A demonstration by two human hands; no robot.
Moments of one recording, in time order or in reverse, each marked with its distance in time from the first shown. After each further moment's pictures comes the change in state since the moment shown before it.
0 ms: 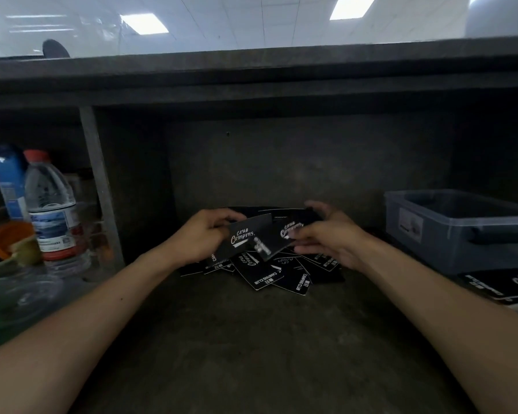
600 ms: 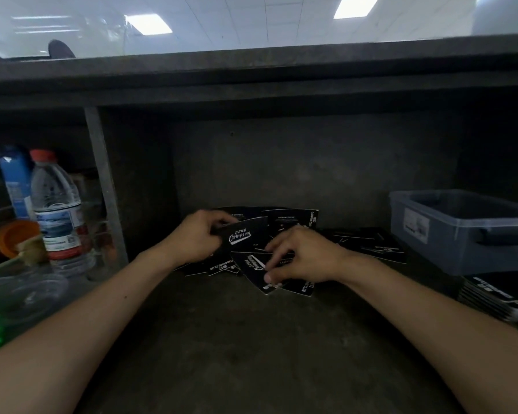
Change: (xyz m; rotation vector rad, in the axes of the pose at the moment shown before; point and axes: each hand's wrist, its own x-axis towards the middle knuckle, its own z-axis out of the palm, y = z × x) left_hand -0.003 -0.003 -0.014 0.285 0.039 -0.008; right_hand -0.010 0.011 0.026 -1.087 -0.364 -0.516
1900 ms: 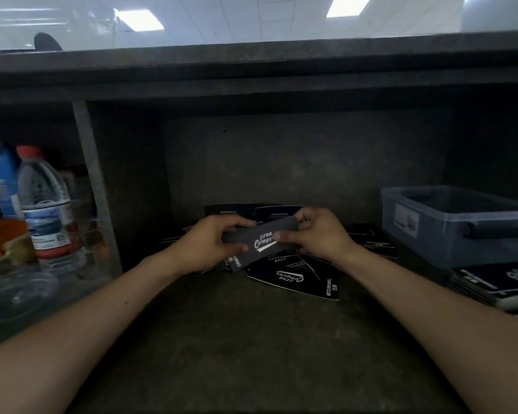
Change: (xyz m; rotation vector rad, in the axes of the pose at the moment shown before) left_hand -0.005 0.008 0.023 -0.087 -0.126 0.180; right_hand 0.002 0.022 -0.001 0.559 0.441 0.396
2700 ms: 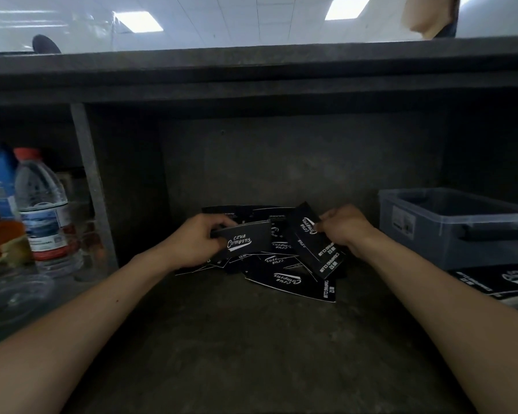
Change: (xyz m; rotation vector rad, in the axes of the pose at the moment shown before) left_hand 0.004 -0.011 -0.012 0.047 0.049 -0.101; right_hand 0.013 -0.002 -0.044 -0.223 0.122 0.252
